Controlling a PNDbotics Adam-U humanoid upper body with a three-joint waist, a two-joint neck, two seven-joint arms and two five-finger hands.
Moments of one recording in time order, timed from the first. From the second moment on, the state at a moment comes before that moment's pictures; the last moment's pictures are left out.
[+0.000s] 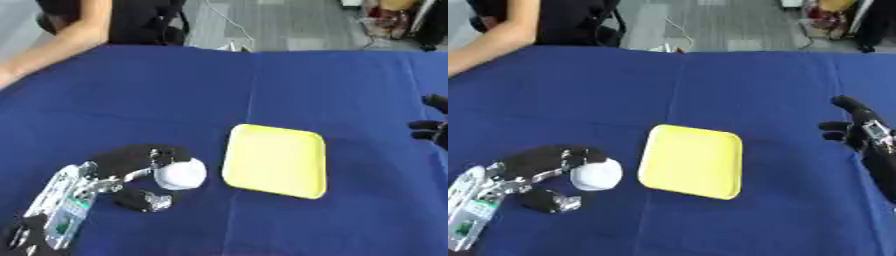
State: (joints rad) left arm -0.17 0.41 -0.07 -1.59 -0.88 -0.60 -0.47; right arm -0.20 -0.25 -0.20 -1.74 -0.01 0.03 0.55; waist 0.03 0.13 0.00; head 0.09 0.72
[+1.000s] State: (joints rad) left arm -0.25 0.42 -0.11 -1.51 -0.88 -0.62 -0.45; right arm -0.20 -0.25 -0.20 -1.74 -0.01 0.03 0.55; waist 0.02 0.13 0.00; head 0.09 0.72
